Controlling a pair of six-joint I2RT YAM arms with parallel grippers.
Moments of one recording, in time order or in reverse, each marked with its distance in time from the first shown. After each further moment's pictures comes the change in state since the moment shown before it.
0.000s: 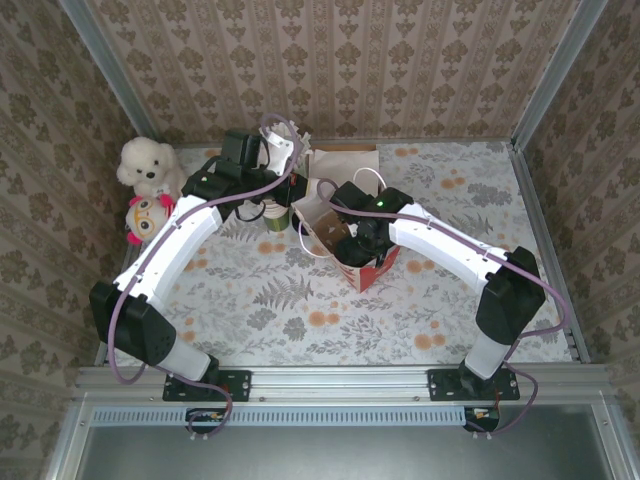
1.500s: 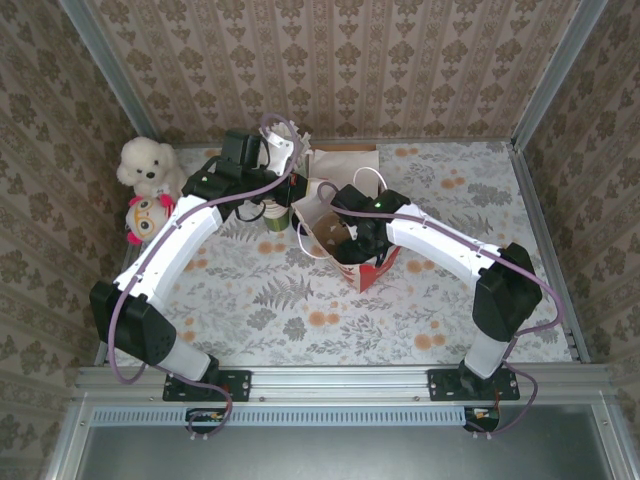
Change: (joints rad) left arm 0.000 0.001 0.000 -0.002 0.000 -0.005; right arm -0.018 0.023 -0.042 0.034 -0.039 -0.004
